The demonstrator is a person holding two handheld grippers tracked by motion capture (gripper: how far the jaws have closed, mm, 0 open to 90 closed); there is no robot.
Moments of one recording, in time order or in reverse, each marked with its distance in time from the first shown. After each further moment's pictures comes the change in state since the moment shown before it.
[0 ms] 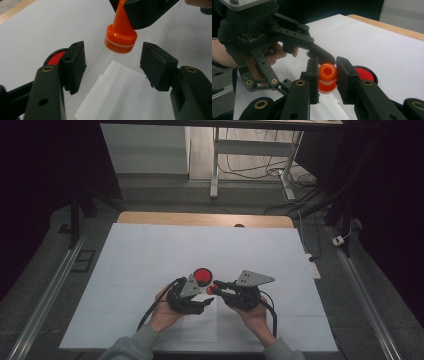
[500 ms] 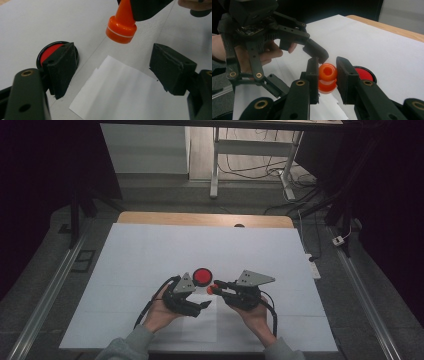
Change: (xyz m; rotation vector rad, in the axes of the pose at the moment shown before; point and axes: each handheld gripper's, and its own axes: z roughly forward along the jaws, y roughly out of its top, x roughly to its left) left arm 0.008 -0.005 -0.007 0.010 -0.064 -0.074; right arm 0.000 0.000 -0.001 -0.001 -0.002 -0.002
